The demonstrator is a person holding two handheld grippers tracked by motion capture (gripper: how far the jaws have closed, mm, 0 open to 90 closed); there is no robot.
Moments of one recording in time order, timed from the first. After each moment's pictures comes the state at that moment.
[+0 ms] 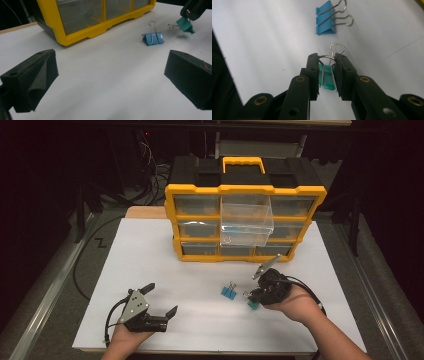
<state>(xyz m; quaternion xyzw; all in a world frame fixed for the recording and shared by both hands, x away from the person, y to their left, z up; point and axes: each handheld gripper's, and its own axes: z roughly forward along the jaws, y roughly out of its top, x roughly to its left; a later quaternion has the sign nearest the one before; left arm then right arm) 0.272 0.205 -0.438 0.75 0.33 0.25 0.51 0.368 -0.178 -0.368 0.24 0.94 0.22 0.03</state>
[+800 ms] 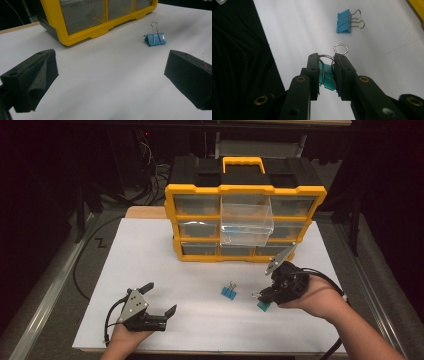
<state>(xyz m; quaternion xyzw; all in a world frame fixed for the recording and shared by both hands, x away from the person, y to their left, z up) 0.273 0.207 -0.438 0.75 0.33 0.25 0.52 0.352 -0.194 -0.304 0.19 0.96 0.22 -0.01</state>
